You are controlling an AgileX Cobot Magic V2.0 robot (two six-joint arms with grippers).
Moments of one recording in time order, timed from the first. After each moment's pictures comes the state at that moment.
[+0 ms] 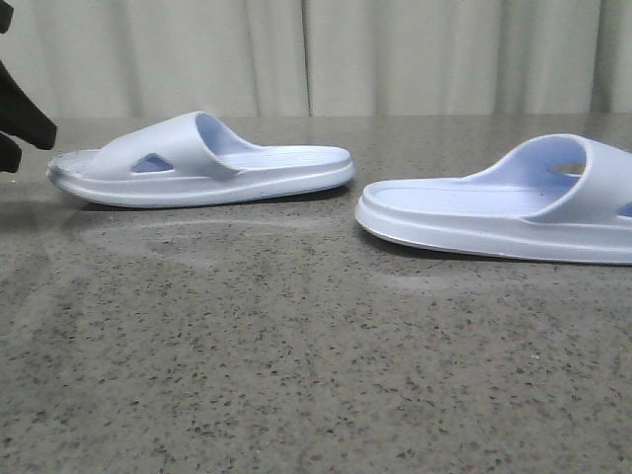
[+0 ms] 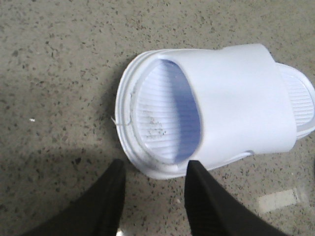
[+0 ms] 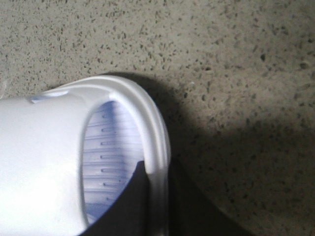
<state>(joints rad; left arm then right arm) -0.01 1.44 -0.89 -1.03 0.68 0.74 -0.42 1.39 -0.82 0.86 0.96 -0.69</state>
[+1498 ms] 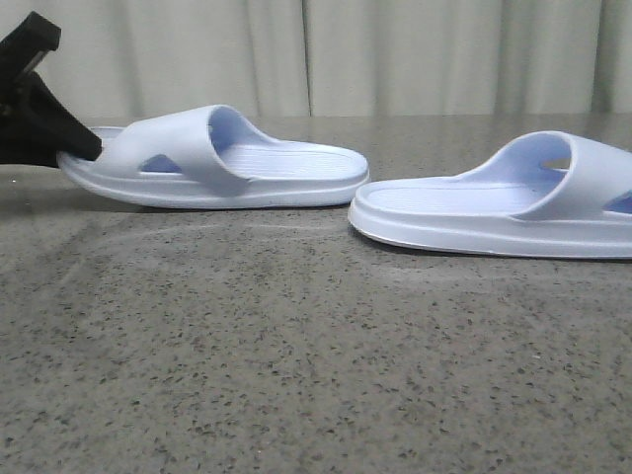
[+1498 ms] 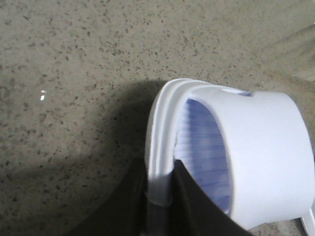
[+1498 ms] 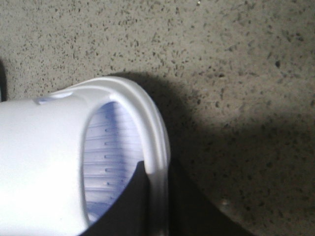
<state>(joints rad) 0.00 1.62 -0.95 -1.30 0.76 0.97 -0.42 1.39 -0.82 0.90 0.96 -0.69</state>
